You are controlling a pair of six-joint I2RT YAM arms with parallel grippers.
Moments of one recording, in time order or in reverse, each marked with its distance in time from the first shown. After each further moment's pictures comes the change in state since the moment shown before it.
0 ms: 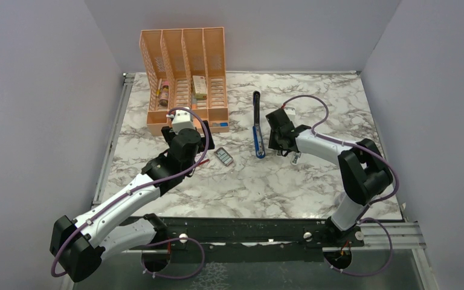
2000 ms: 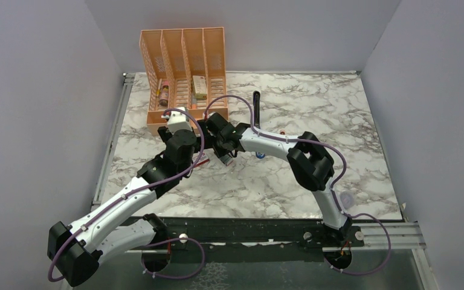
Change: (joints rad) left arm 0.000 -0.049 0.000 0.000 -0.009 -0.003; right arm 0.367 0.450 0.615 -0.142 -0.189 -0.330
